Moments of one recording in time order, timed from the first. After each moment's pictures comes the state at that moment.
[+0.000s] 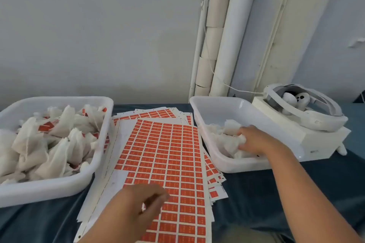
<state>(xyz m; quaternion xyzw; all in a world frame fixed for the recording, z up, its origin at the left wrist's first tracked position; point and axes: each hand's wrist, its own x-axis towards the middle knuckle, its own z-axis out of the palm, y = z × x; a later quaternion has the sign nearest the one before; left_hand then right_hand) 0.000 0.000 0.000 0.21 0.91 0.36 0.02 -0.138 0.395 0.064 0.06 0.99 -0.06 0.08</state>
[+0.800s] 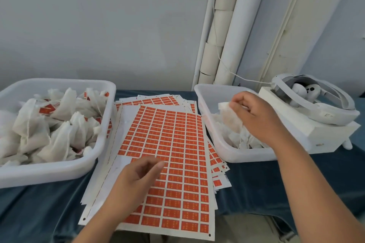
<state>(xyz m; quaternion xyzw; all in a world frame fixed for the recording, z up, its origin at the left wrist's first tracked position) -0.020 0.011 -0.012 0.08 0.82 0.57 0.01 -0.086 0.322 0.116 -0.09 0.91 -0.35 -0.19</state>
